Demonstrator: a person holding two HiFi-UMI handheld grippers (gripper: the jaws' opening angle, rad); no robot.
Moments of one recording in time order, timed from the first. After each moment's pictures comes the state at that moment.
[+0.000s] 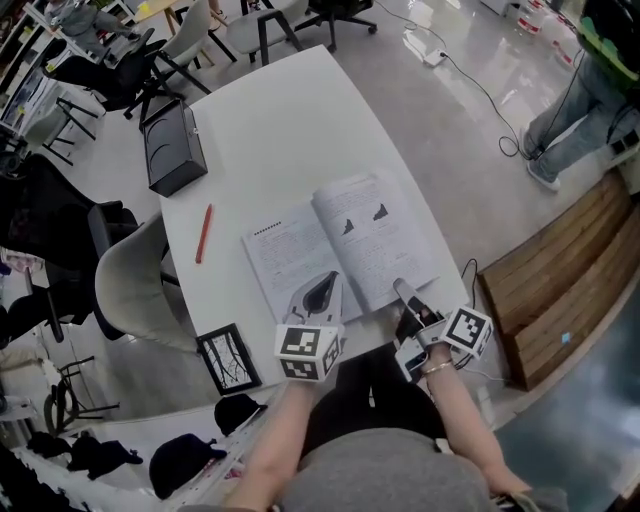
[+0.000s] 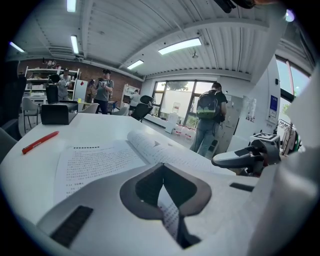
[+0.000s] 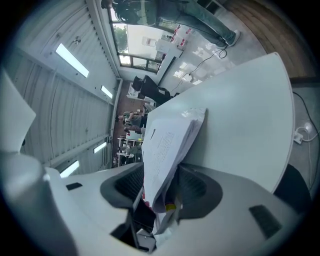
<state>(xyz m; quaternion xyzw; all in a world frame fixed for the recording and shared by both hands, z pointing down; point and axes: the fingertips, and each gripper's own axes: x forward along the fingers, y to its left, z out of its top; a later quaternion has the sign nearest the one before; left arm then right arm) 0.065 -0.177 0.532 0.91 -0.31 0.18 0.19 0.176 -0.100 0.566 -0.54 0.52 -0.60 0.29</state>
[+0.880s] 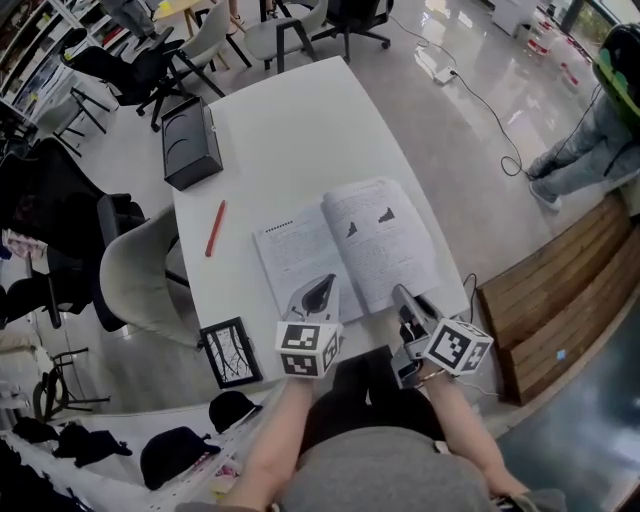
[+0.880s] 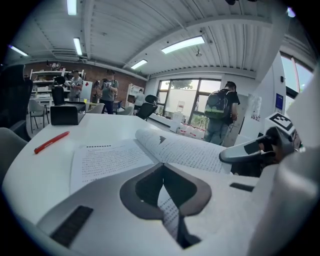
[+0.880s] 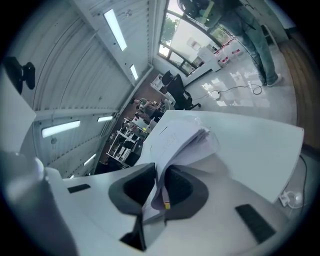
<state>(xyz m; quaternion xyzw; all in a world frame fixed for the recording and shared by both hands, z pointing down) 0.044 -0.177 0.533 0.90 -0.34 0.19 0.20 0.156 -0.105 0.526 -0.59 0.62 -0.48 0.16</state>
